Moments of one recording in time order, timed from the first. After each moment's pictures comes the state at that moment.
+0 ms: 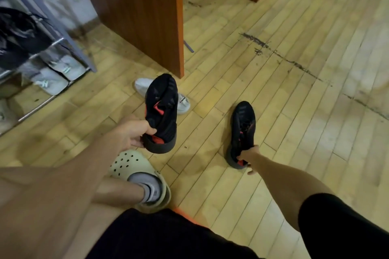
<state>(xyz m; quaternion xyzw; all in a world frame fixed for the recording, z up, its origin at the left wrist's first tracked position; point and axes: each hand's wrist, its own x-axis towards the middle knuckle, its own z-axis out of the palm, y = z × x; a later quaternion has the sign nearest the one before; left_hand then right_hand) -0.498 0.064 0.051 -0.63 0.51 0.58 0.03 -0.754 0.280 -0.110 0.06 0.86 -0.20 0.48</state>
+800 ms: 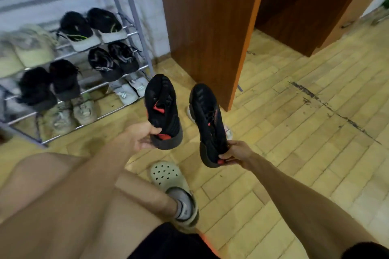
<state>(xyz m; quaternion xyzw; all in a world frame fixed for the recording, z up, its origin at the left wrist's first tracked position) -0.402 0.045 0.128 -0.66 0.38 0.62 -0.18 -0.659 0.131 -0.006 -0.23 0.67 -0.32 0.63</state>
